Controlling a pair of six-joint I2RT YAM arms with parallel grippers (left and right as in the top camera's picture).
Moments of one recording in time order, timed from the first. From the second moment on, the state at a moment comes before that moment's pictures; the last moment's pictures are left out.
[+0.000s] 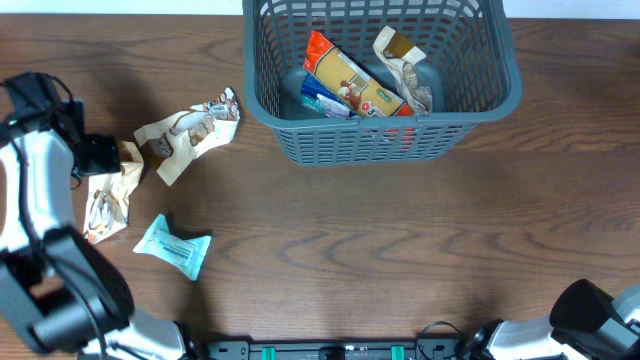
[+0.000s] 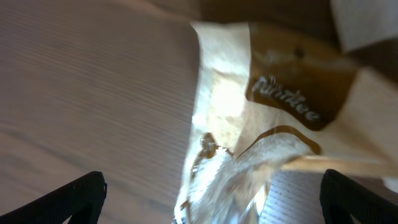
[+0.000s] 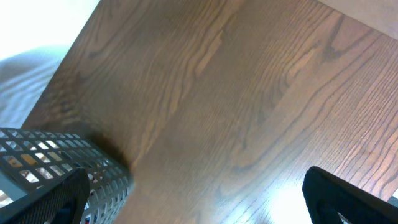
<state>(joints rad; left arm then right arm) 0.44 1.80 1.36 -0.84 -0.19 0.26 -0.63 1.67 2.28 -1.61 -0.01 0.40</state>
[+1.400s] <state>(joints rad) 0.44 1.83 1.37 -0.83 -0.10 0.28 -0.63 1.67 2.28 -1.61 -0.06 0.40</state>
